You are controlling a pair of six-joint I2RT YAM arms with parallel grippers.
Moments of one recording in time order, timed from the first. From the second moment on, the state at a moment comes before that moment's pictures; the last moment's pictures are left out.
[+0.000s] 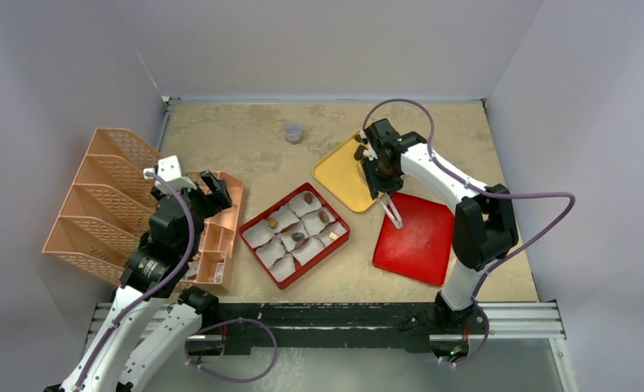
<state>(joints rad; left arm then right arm) -0.43 0.55 0.79 -0.48 -0.53 -0.41 0.46 1.76 1.43 -0.93 0.10 0.18</state>
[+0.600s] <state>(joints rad) -0.43 0.55 0.79 -0.48 -0.53 -0.41 0.46 1.79 1.43 -0.90 0.04 0.18</state>
